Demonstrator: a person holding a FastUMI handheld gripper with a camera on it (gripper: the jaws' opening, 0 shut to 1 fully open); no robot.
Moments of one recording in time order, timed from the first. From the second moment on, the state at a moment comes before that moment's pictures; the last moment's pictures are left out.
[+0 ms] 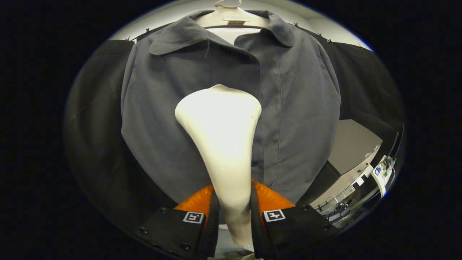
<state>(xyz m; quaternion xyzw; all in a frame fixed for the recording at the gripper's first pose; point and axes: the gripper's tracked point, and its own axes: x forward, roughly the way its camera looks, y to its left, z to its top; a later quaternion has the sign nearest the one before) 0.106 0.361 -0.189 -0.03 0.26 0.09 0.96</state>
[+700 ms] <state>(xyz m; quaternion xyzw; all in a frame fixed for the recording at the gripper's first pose) 0.093 0.355 -0.293 -0.07 0.35 0.08 0.93</state>
